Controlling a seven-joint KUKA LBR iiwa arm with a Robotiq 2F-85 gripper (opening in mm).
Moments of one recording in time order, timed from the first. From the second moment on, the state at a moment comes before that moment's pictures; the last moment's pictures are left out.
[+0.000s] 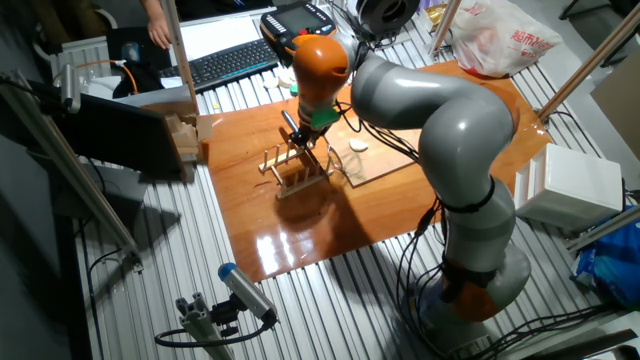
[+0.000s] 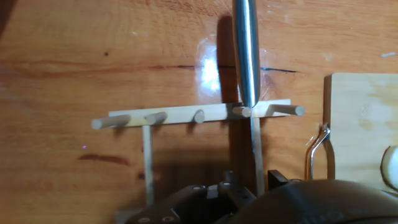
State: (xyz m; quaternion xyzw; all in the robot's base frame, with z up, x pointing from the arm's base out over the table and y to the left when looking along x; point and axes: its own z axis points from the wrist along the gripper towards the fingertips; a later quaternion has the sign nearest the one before) arm 0.571 0.226 0.150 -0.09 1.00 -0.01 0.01
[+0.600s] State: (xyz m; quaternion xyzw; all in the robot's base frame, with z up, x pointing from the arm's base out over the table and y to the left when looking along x) arm 0.585 0.220 0.118 -0.10 0.99 -0.02 0.03
